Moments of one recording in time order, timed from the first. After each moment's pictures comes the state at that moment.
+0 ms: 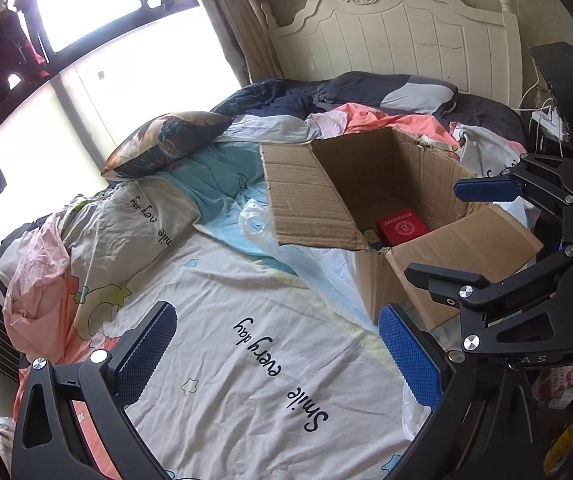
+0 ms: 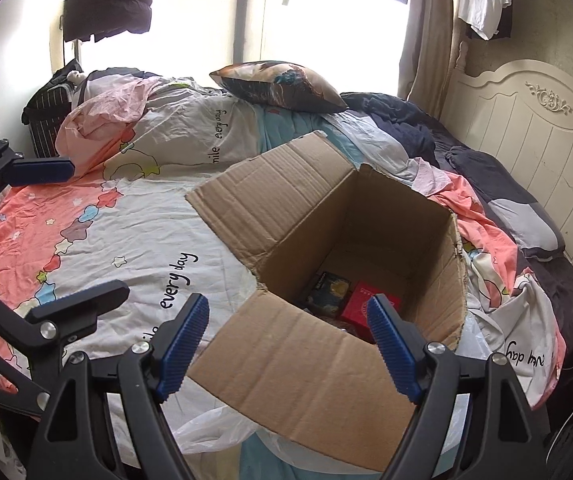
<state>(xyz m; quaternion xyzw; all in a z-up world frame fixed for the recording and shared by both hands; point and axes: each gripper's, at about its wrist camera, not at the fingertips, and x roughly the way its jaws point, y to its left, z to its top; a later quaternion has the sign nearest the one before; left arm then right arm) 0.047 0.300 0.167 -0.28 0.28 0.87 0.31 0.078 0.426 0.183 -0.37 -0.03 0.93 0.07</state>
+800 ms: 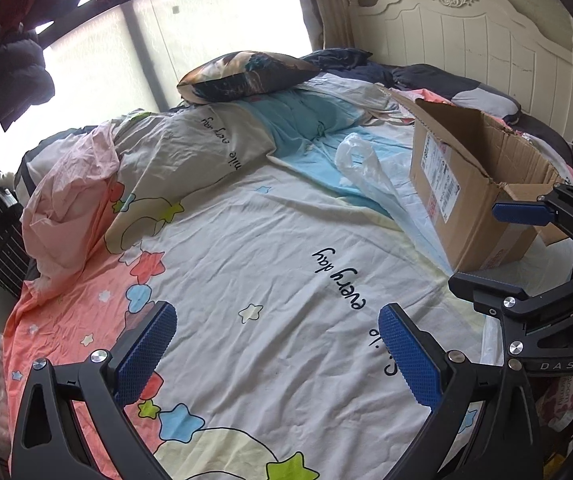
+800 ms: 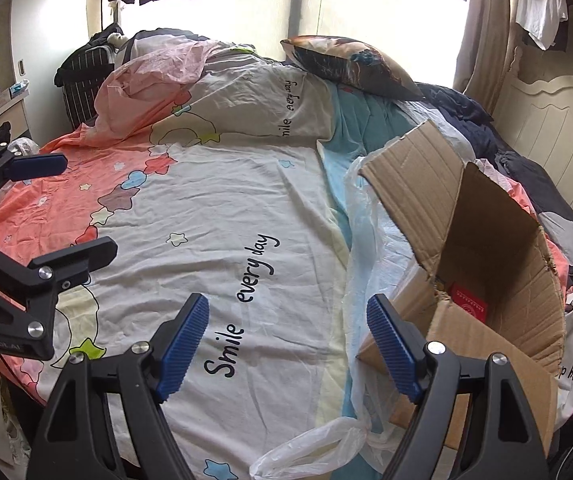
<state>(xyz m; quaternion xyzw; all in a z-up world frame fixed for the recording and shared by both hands) -0.002 0.180 0.125 -0.35 0.21 0.89 0.23 0.039 0.339 0.144 -0.40 -0.04 0.91 0.01</state>
